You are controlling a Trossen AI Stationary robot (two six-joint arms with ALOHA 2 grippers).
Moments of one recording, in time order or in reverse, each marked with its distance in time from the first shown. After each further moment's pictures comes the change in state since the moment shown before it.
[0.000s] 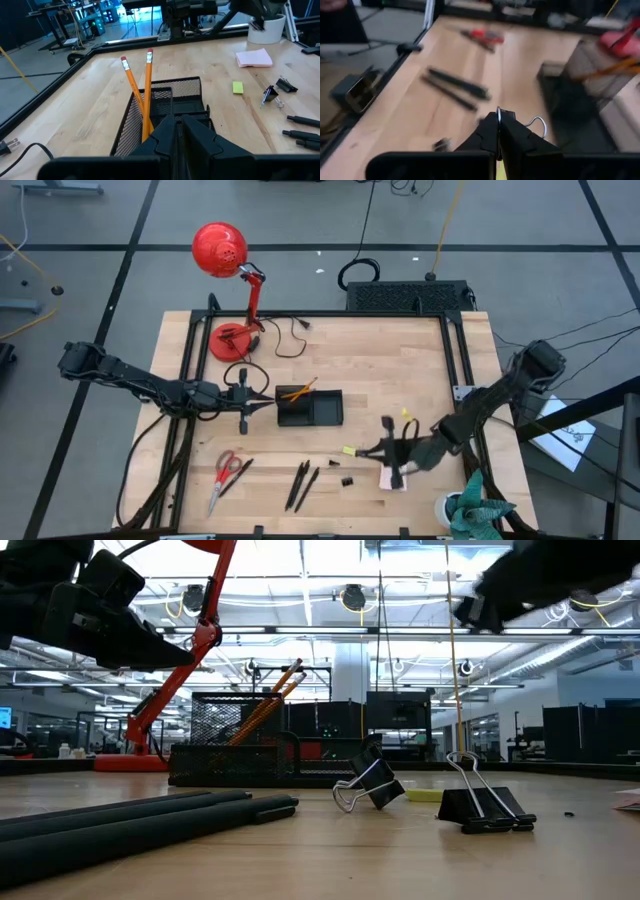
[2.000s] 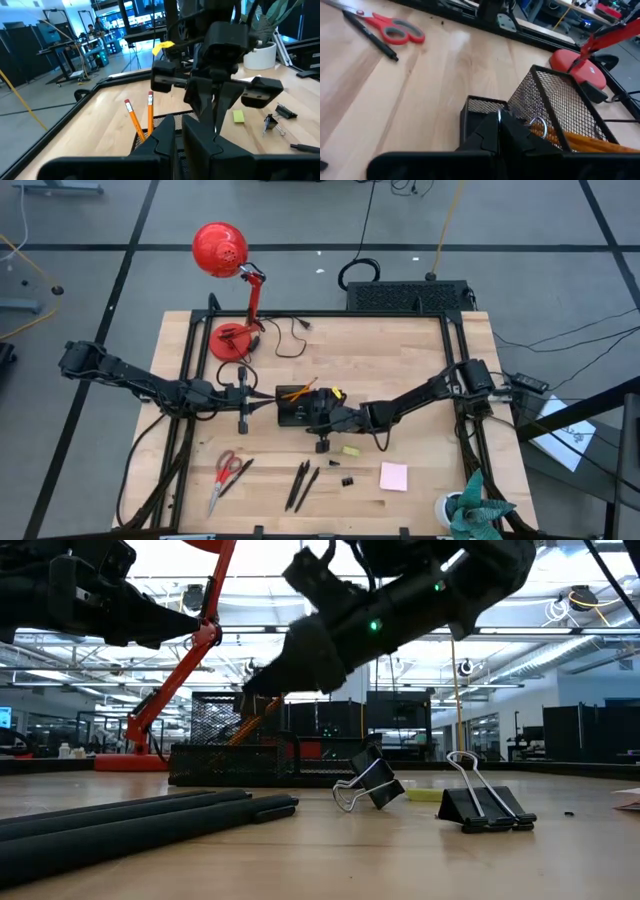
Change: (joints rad) left arm -0.018 0.000 0.000 0.157 -0.001 0.115; right arm -0.432 0.603 0.447 0.214 -0.149 -0.364
